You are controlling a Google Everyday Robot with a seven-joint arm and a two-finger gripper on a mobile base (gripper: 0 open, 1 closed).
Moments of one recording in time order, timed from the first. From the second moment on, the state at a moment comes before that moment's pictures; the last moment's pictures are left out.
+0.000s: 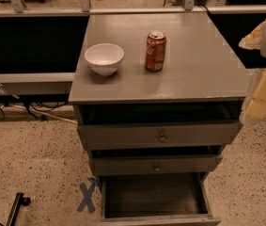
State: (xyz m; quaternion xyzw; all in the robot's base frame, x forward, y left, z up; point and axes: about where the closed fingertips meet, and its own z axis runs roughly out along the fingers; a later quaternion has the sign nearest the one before) arm 0.438 -0.215 0.984 -0.60 0.78 -0.04 0.17
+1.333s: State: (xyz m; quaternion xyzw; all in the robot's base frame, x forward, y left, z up) arm 0.380 -0.232 0.824 -0.55 0.79 0.09 0.27
